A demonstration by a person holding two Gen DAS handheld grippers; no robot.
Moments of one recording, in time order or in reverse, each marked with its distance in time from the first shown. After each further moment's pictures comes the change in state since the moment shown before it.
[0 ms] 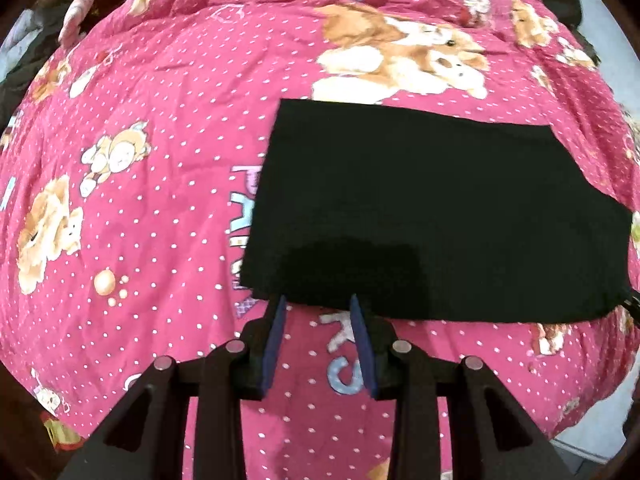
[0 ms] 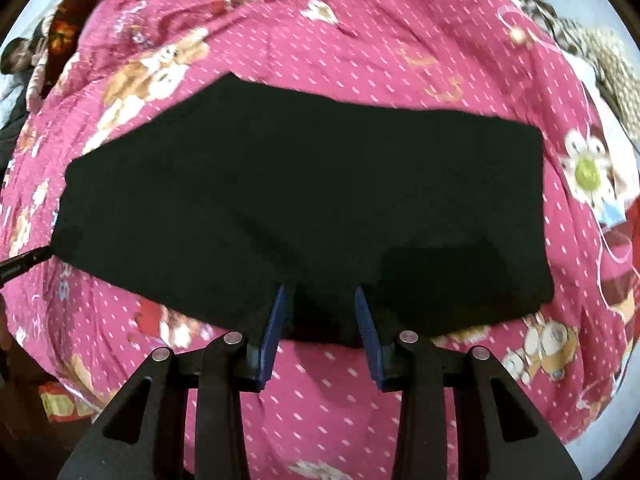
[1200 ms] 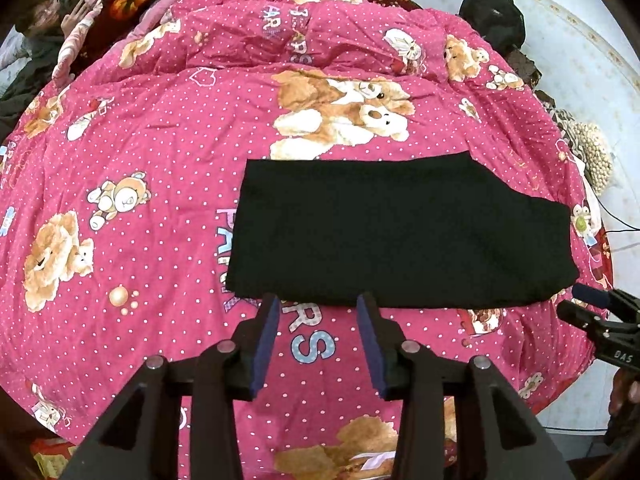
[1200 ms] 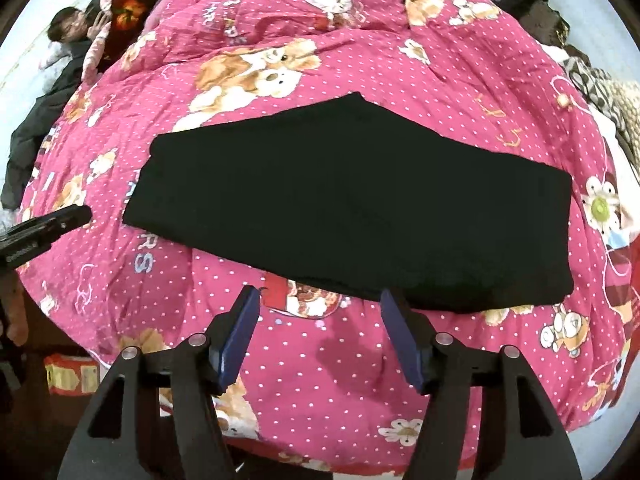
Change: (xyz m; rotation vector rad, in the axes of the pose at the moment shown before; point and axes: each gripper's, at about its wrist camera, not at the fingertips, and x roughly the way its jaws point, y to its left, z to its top) left arm -0.067 -0.031 -0.010 0.056 -0.143 -0.113; right arm -0.059 0.112 -0.026 -0.115 -0.037 0.070
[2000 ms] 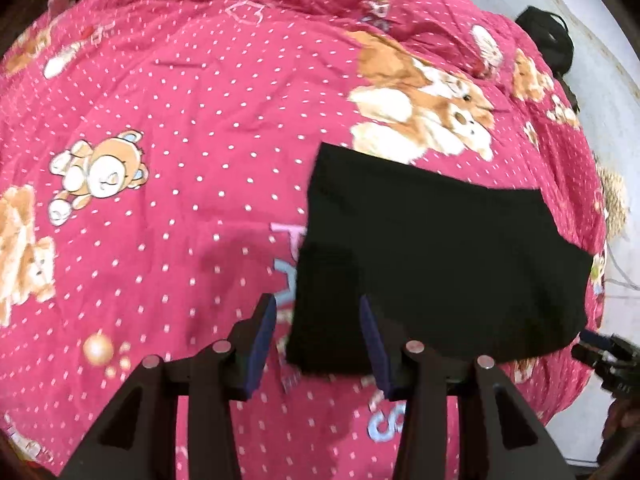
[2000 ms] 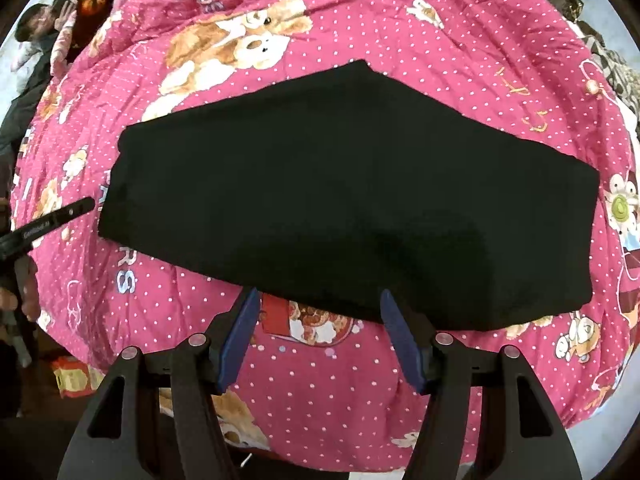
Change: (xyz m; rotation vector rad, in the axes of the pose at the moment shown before) left arm 0.099 0.096 0.044 -0.166 0.129 -0.098; right arm 0.057 0.006 0.043 0.055 0.166 -0.020
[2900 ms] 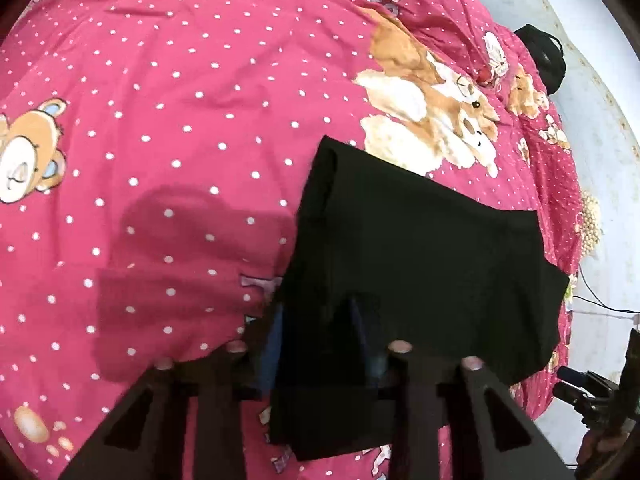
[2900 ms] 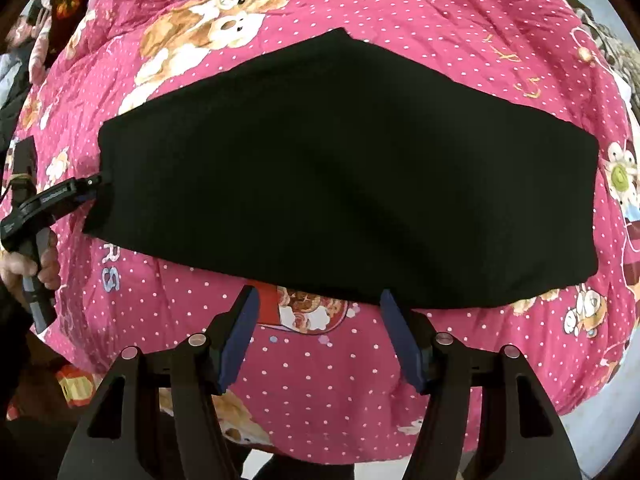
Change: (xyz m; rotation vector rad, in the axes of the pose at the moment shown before) left arm 0.051 0.016 0.017 -0.042 0.029 -0.170; right arm 0.012 -0.010 -0.010 0.067 0.048 -0.025
